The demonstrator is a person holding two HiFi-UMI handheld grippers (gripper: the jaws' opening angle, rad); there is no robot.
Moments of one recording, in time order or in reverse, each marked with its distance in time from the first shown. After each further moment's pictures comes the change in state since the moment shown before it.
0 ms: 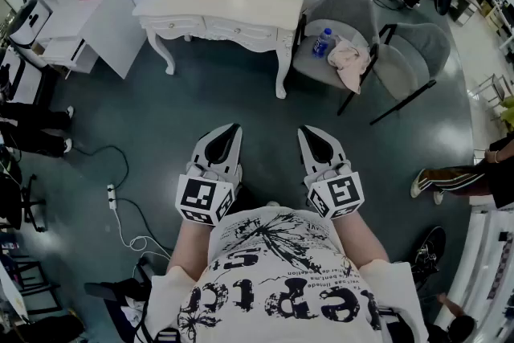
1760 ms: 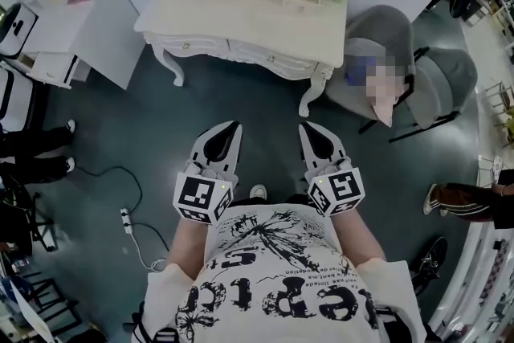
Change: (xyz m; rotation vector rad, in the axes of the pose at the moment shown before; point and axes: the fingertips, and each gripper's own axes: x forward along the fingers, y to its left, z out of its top) left arm 0.157 0.313 0.011 -0.051 0.068 -0.023; right arm 0.353 -0.018 -0.004 0.091 0.094 -0.022
